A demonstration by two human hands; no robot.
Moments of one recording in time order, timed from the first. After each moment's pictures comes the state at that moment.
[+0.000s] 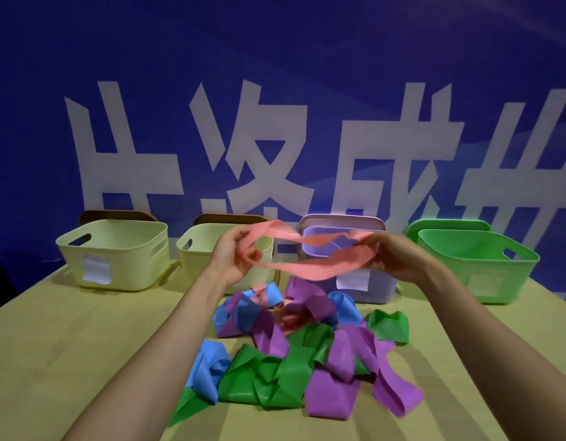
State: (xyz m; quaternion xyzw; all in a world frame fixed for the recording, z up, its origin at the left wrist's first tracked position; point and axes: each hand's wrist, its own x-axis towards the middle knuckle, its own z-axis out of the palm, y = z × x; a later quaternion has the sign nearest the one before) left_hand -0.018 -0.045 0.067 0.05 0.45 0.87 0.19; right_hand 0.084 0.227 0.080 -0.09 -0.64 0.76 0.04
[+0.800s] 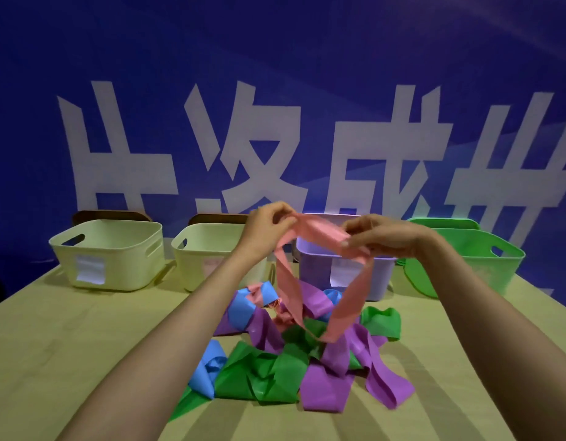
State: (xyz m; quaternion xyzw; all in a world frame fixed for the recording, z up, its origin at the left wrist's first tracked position) left_hand 0.001 -0.003 0.098 0.34 0.79 0.50 -0.14; right_hand 0.105 0.213 0.129 0.05 -0.84 0.53 -0.08
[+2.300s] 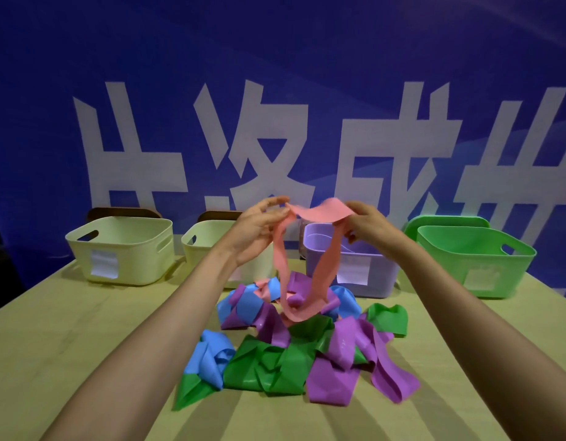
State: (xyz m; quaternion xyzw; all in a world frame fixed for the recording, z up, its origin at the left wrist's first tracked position) left_hand 0.016 -0.032 0.108 0.27 0.51 0.79 0.20; right_hand 0.085 0.175 0.117 -0.04 -0.86 0.48 0.18
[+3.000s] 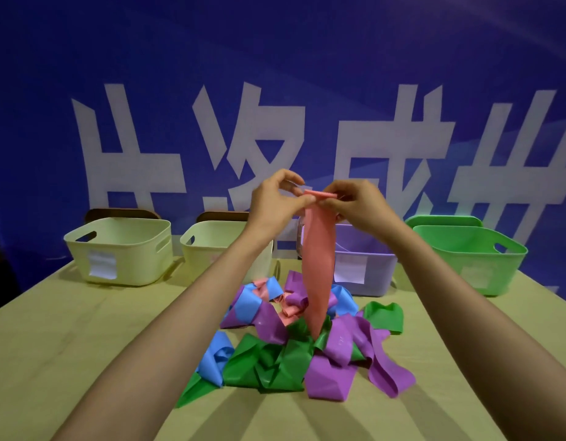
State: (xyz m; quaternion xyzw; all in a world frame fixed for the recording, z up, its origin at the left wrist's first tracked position) left_hand 0.044 -0.004 0.138 0.31 0.71 0.62 -0.15; right_hand 0.106 0.151 0.150 0.06 -0.89 0.36 0.28
